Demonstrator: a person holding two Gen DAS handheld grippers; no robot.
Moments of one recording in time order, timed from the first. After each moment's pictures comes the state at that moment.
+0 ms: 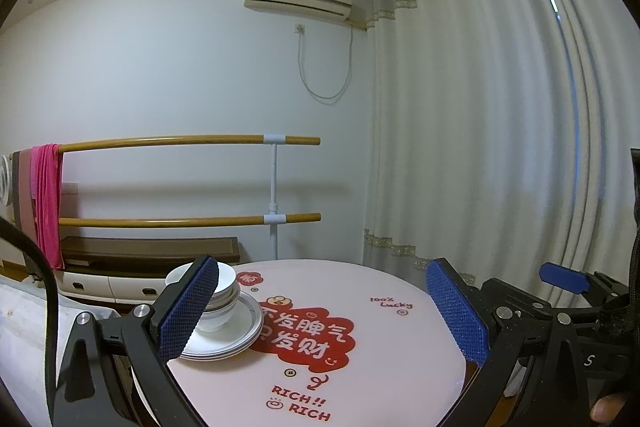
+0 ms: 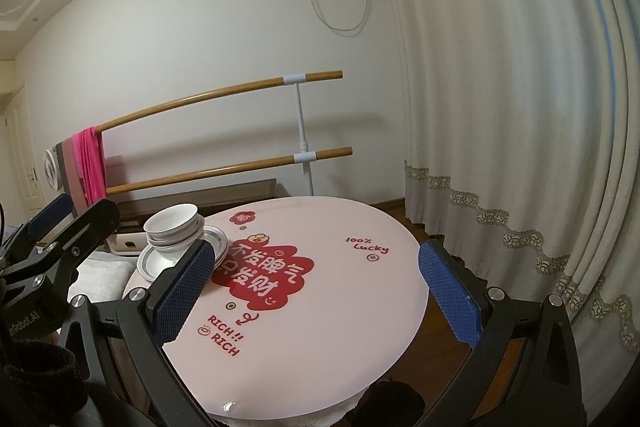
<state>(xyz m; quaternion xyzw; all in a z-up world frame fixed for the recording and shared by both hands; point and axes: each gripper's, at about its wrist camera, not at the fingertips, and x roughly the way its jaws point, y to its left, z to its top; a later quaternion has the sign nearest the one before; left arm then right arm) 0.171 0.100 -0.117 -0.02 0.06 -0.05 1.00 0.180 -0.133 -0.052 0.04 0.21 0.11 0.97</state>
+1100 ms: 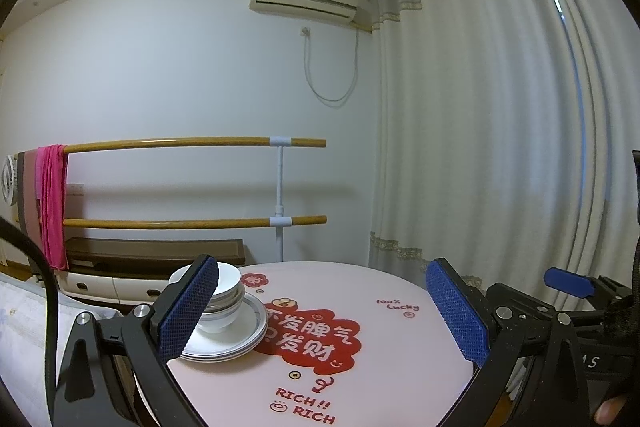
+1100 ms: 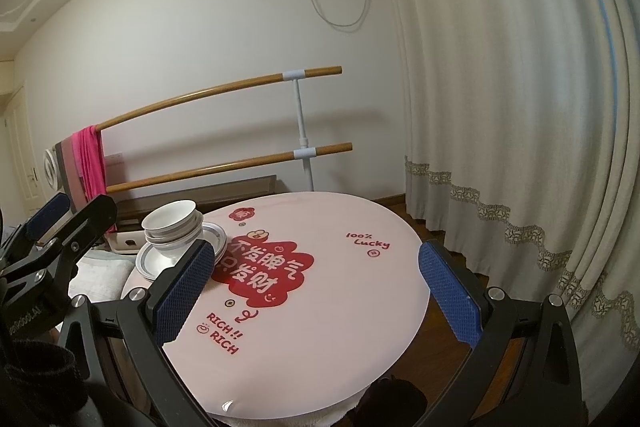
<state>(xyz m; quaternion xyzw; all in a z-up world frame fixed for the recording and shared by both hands) 0.175 0.101 -0.125 -0.02 0.06 -0.04 1.00 0.183 -0.133 -0.058 0.04 0.22 0.11 0.97</state>
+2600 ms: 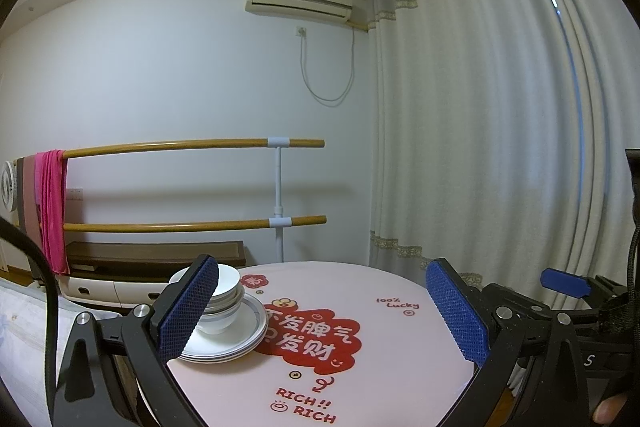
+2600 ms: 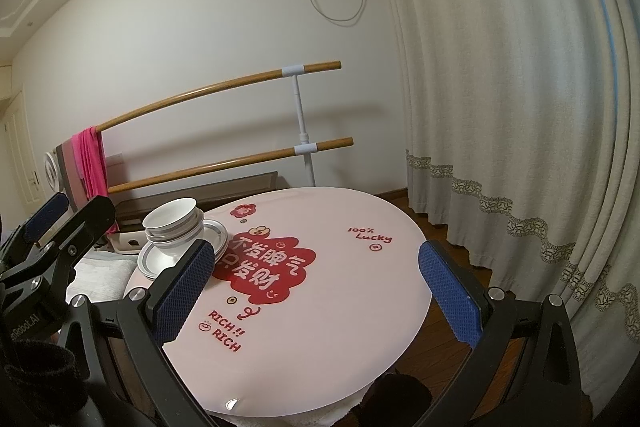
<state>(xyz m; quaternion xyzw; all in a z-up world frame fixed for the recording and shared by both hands) 0.178 0.102 -0.127 -0.01 0.06 -0.05 1.00 0.183 -0.134 -0.062 0.05 0.23 0.11 0.97</state>
